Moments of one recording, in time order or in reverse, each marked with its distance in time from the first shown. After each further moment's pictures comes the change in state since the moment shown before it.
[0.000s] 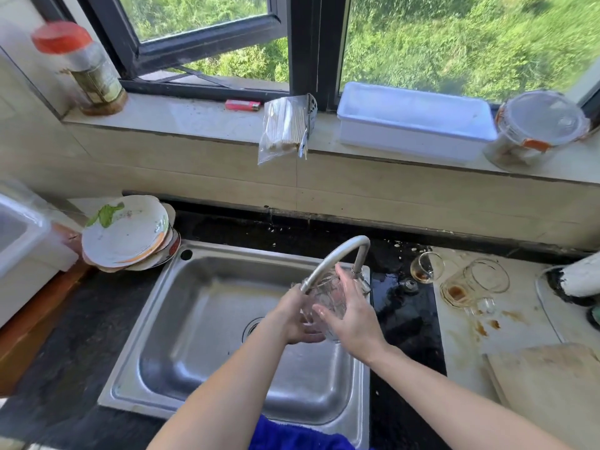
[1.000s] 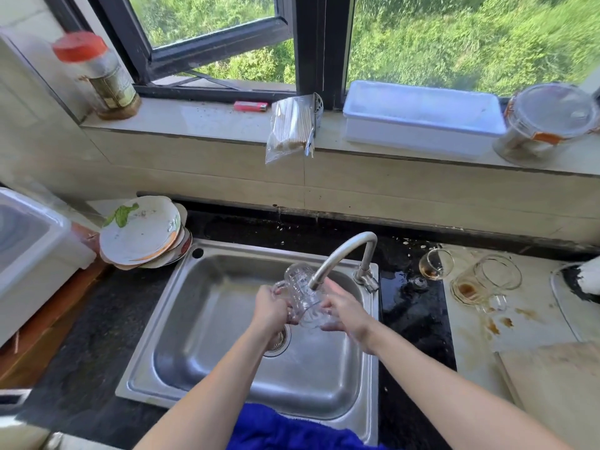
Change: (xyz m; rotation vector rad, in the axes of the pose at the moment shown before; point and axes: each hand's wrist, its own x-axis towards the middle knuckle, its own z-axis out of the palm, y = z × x) left_hand -0.022 -0.008 -0.036 0.217 0.386 0.453; right_hand 0.015 -0.017 0.007 0.544 -0.437 0.422
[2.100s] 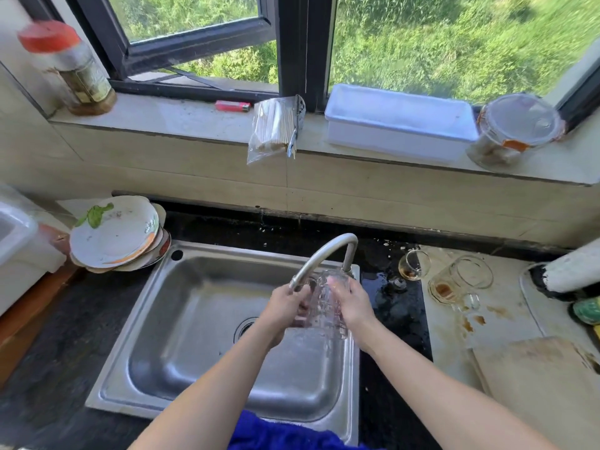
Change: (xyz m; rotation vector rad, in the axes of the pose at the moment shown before) left_hand -0.008 0.007 0.040 -0.032 -0.332 0.047; right_hand 0.010 0.023 -0.031 0.162 0.419 -0.017
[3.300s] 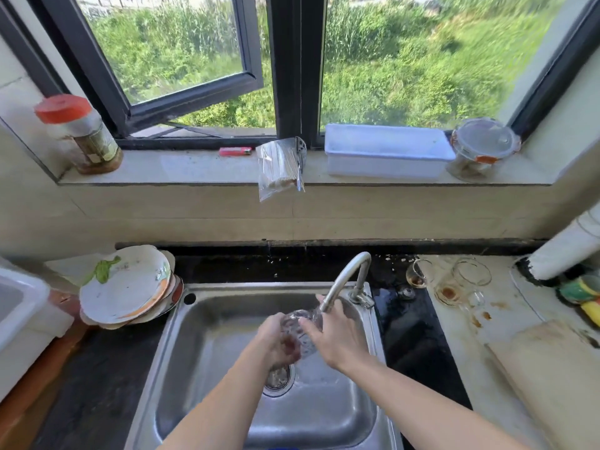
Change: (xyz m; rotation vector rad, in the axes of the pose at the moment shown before) left_hand 0.011 0.004 -0.080 -0.285 0.012 -0.439; right_hand -0.044 -0.020 0.083 -0.884 0.152 -0.334
